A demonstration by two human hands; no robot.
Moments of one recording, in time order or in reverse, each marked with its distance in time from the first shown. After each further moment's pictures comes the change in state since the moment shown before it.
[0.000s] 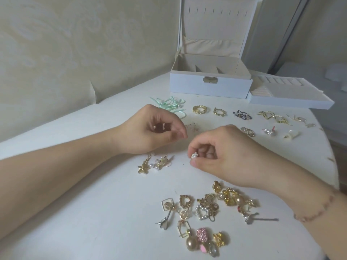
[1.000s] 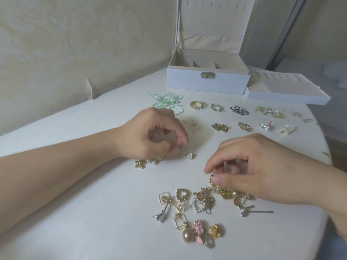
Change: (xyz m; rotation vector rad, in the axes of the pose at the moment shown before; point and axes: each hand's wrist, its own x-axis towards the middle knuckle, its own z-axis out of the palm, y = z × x) left_hand -0.004 0.008 0.005 0.183 -0.135 0.130; right_hand -0.043 0.015 -0.023 0.017 -0.151 -0.046
